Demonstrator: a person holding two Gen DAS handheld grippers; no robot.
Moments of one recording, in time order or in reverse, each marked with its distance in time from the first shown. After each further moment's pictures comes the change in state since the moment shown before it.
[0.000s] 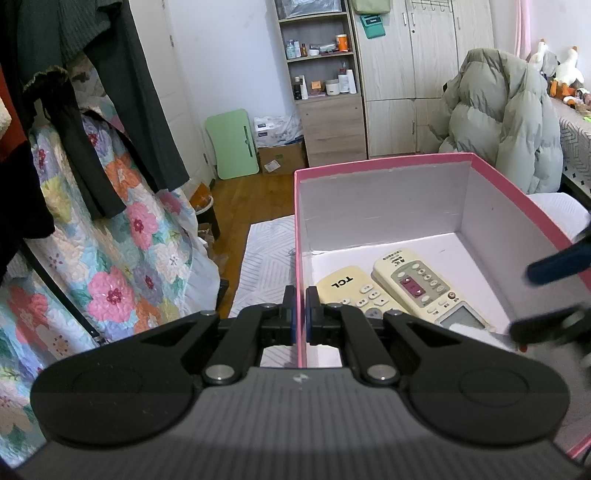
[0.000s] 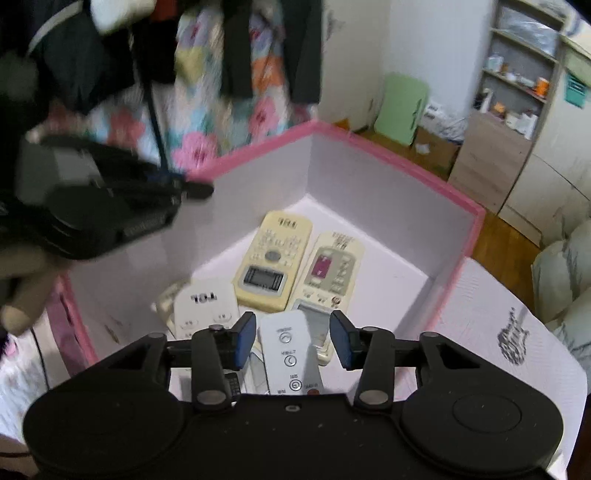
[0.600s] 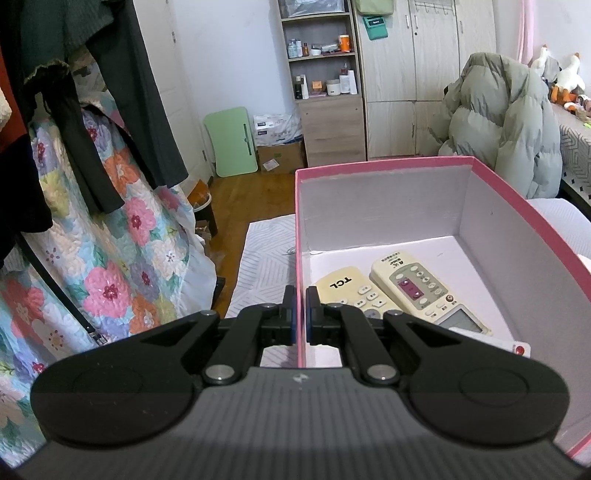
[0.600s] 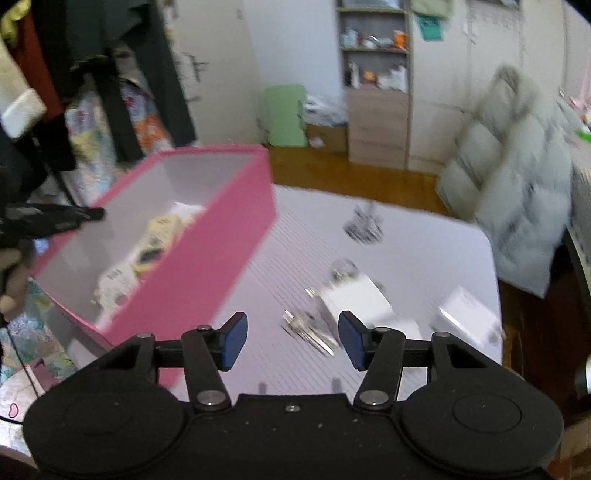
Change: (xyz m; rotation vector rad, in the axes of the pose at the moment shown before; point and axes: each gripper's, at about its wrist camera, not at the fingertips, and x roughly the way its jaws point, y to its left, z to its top) left arm 0.001 0.000 0.000 -0.014 0.000 -0.002; right arm -0.087 -0.096 -0.121 0.371 -0.039 -0.191
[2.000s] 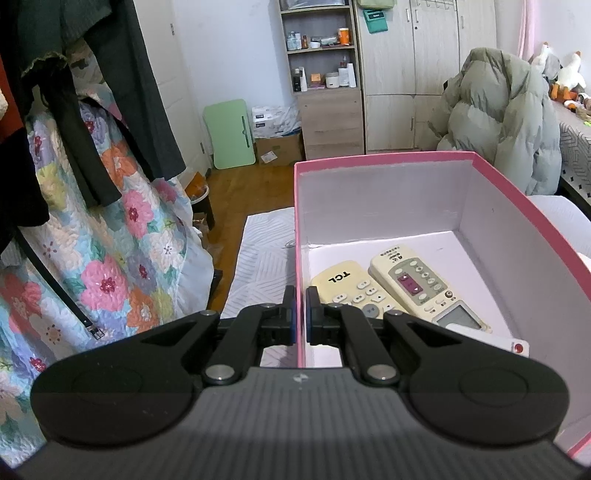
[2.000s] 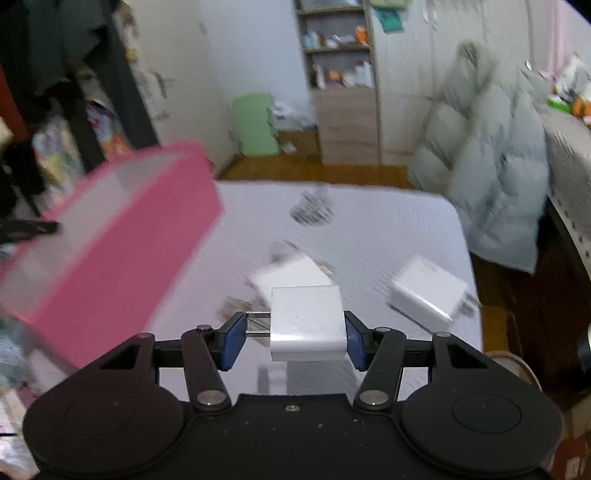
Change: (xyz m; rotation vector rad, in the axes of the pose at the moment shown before) left arm 0.004 0.003 0.000 -0.016 0.023 -0.016; right arm 0.008 -0.023 -0.007 0.049 -0.093 0.034
